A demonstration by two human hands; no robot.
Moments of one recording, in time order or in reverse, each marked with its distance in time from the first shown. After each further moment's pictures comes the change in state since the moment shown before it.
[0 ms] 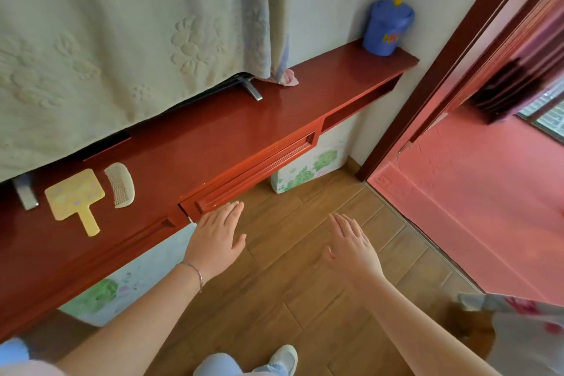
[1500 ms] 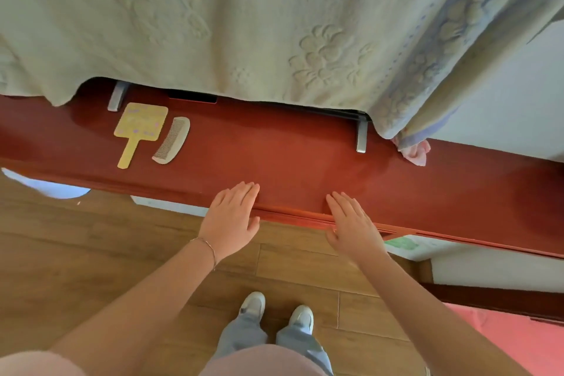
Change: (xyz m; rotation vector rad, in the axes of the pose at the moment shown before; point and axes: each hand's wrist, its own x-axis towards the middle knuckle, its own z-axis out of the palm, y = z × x) left_hand 0.114 -0.010 0.022 0.016 0.019 -0.745; right_hand 0.306 -0.022 -0.045 -0.208 -0.214 -0.858
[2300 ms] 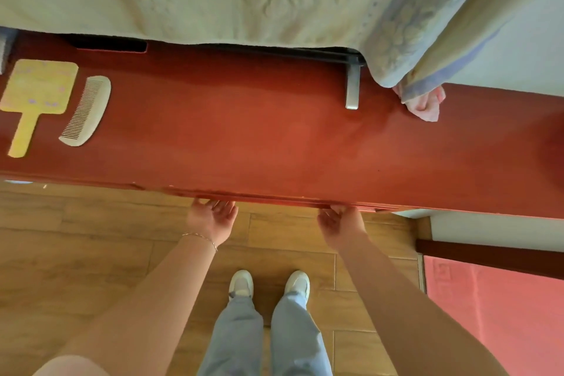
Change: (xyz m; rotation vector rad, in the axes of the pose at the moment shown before) left_hand 0.045 0.018 0.111 -2.234 0.193 -1.540; right_hand 0.043 0.047 0.113 2.122 0.142 1.363
